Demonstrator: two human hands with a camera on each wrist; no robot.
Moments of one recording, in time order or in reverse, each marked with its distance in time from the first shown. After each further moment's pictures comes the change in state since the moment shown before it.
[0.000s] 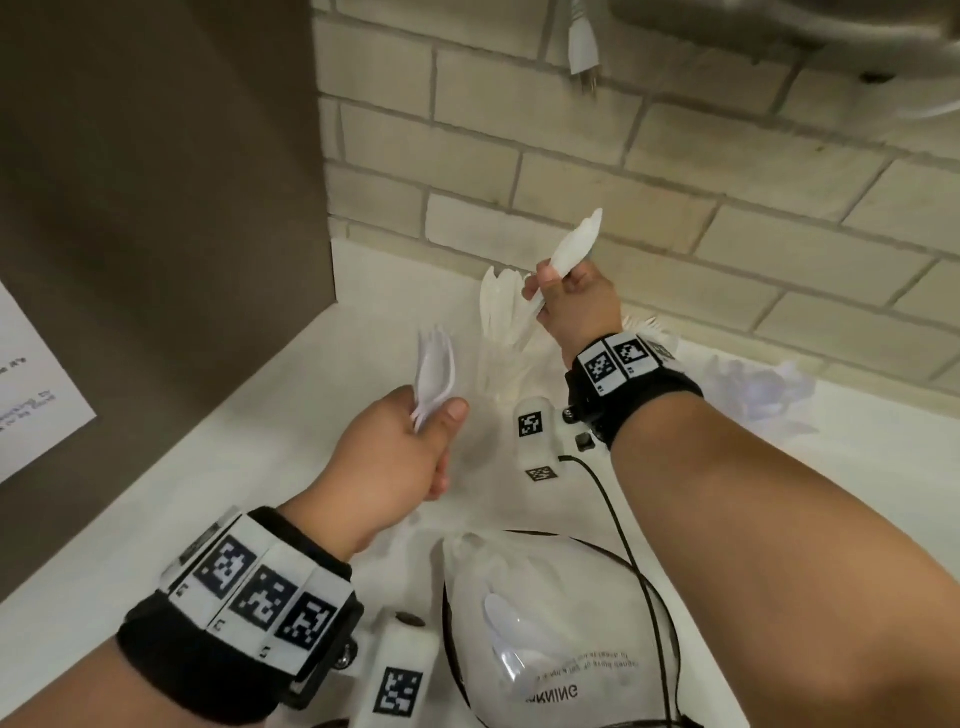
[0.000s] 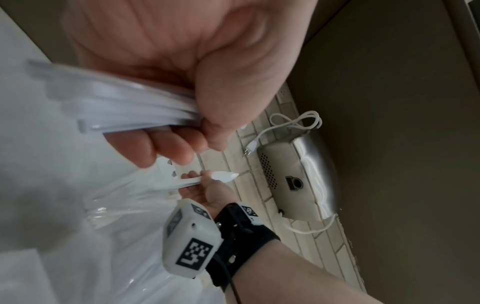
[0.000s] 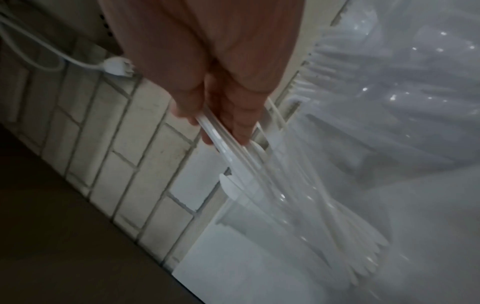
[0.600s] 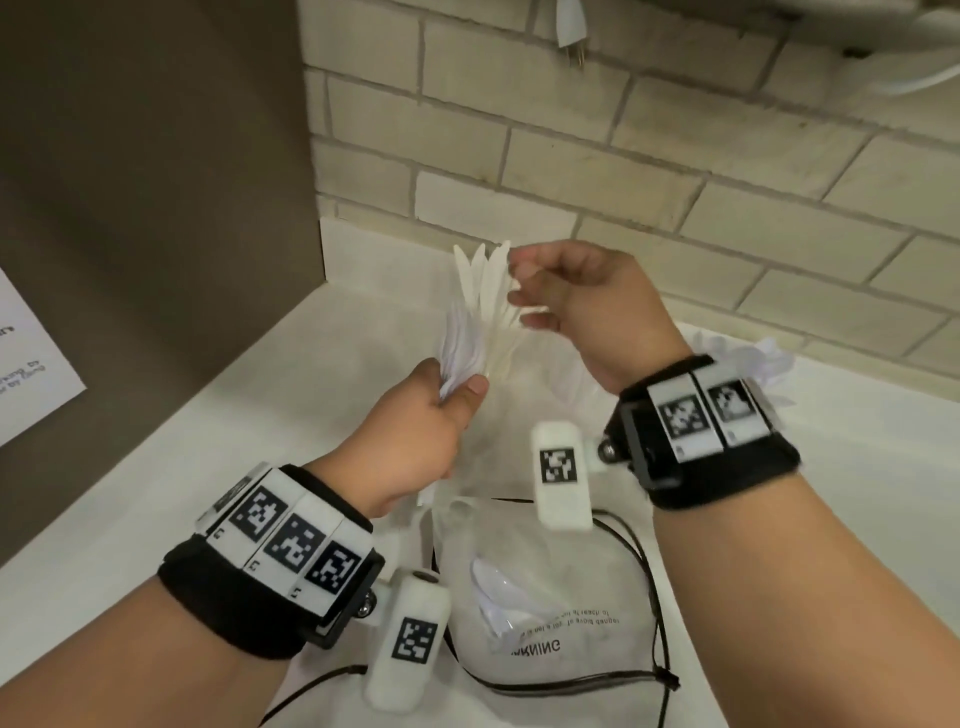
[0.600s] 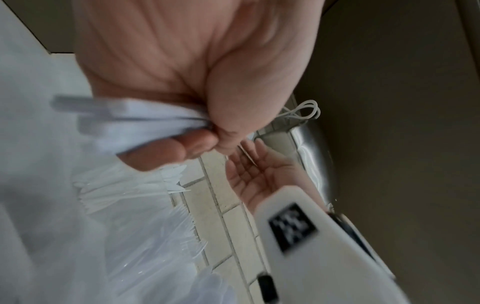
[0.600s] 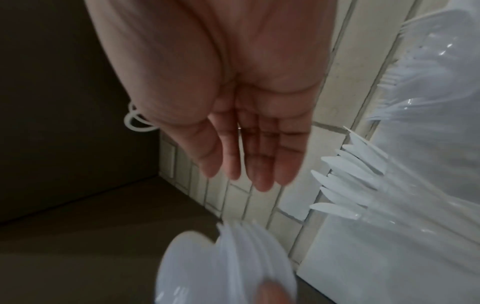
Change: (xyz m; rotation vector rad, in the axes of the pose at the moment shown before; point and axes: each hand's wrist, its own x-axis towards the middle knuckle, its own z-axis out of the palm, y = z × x) left_hand 0.001 0.003 0.019 -0.024 -0.155 0.009; right_hand -0.089 -0.062 -0.037 0.098 -0.253 -0.037
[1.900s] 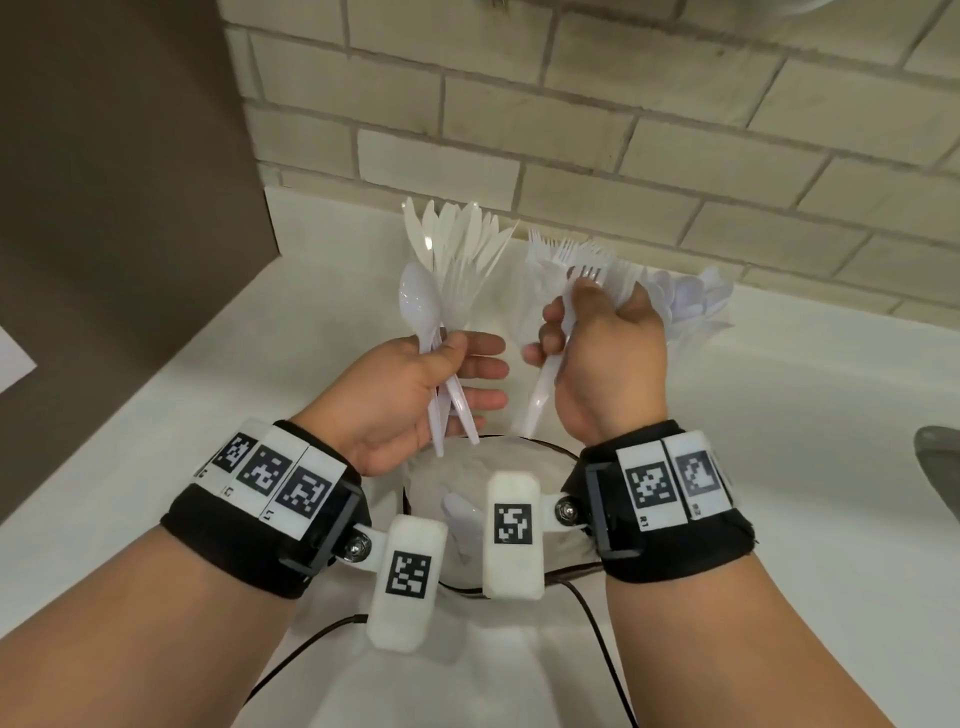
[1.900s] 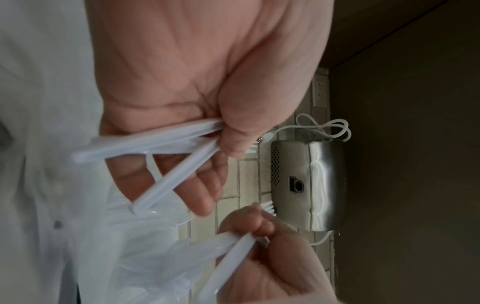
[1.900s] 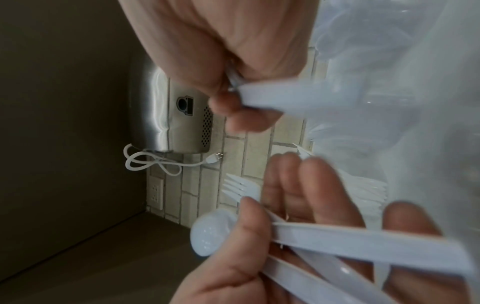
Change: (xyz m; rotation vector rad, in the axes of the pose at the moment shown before) left_hand -0.020 0.011 0.020 -0.464 -0.344 -0.140; right_hand -0.087 0.019 -0.006 0.488 0.502 0.135
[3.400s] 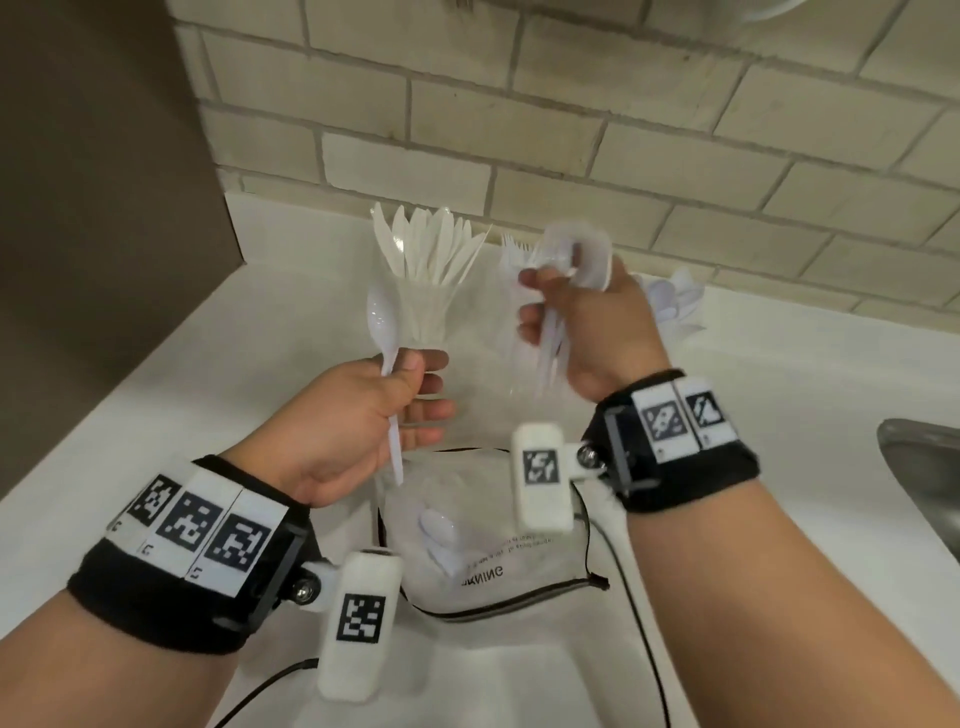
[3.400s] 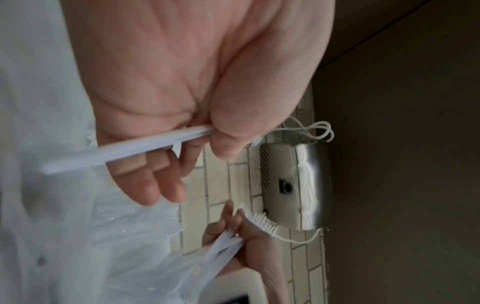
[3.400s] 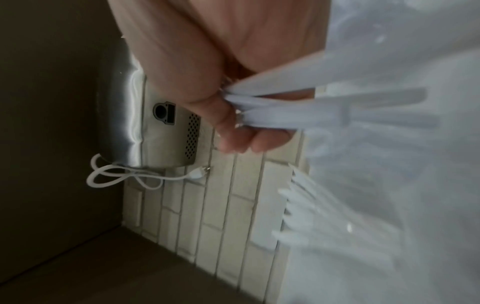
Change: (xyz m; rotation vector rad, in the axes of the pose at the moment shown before) left_hand -0.003 -0.003 -0.008 0.050 0.114 -0.003; right_hand 0.047 -0.013 -0.015 -0.145 -0.170 0.047
